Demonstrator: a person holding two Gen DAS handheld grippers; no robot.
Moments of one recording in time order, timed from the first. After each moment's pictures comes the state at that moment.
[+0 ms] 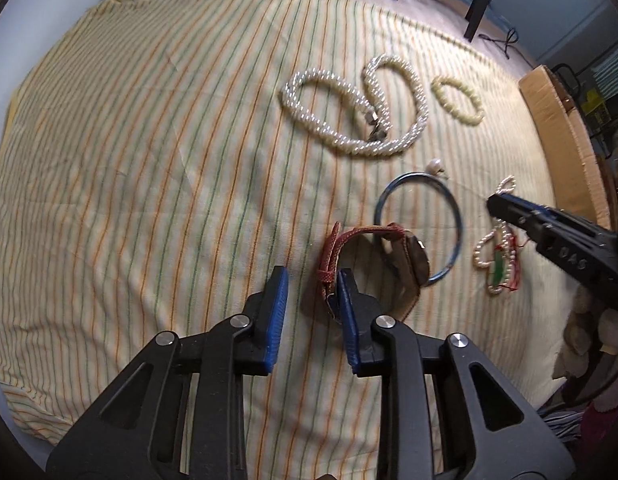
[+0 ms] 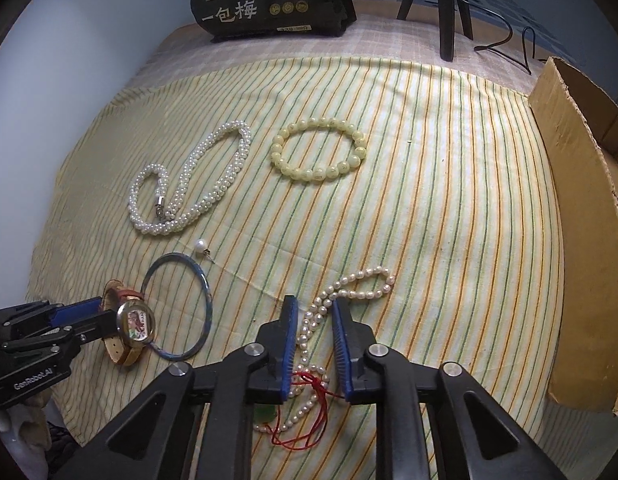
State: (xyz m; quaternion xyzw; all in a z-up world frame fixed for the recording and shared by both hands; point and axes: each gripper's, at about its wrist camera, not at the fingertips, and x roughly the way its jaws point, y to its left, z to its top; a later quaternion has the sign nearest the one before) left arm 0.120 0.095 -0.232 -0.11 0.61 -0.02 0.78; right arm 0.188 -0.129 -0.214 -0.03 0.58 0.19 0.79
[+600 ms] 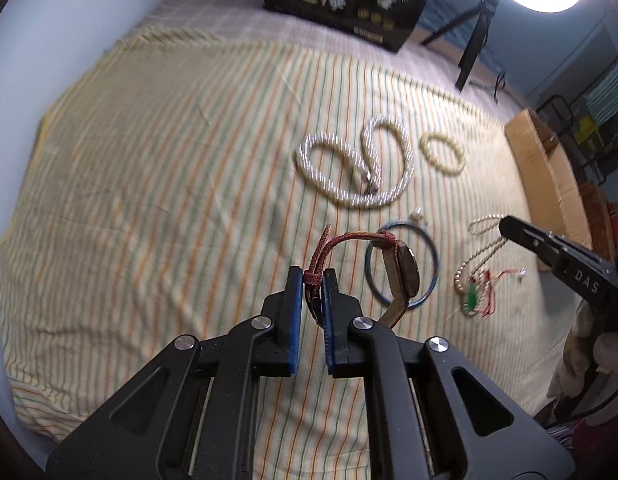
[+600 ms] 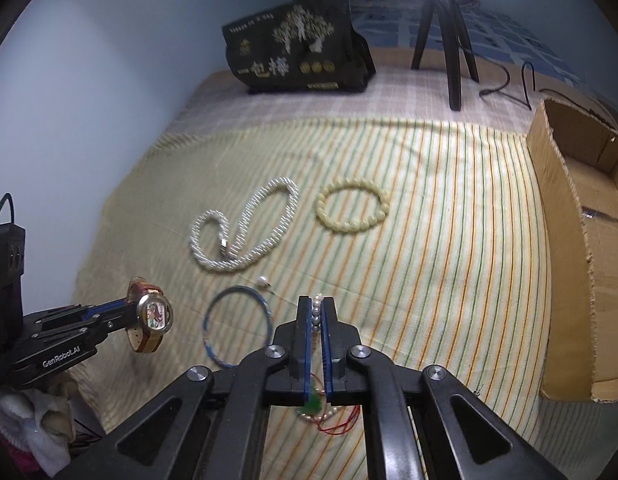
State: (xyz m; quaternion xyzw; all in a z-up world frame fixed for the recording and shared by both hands) left arm 0.104 0.116 -0.182 -0.13 0.55 0.00 0.82; right arm 0.174 -0.132 -0.160 0.02 0.52 0.23 0.82
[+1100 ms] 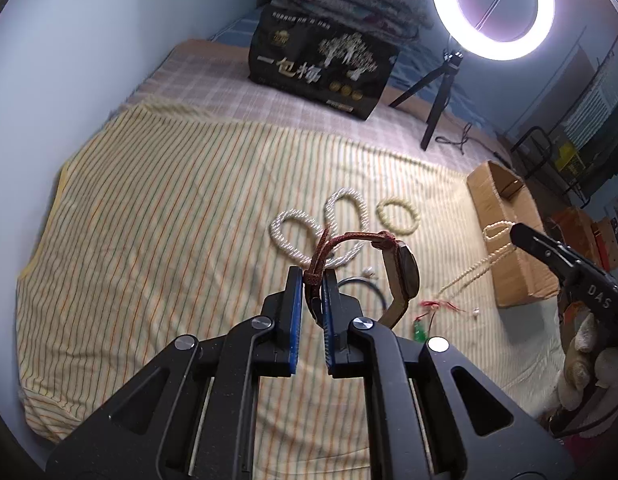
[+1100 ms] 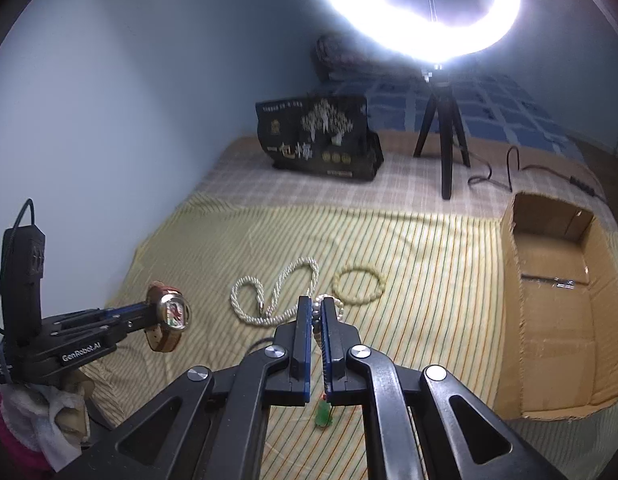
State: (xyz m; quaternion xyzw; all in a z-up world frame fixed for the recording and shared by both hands) left arm 0.108 0.103 -0.121 -0.14 0.48 -0.02 0.87; right arm 0.150 -0.141 -0.077 0.01 0.42 0.24 0.87
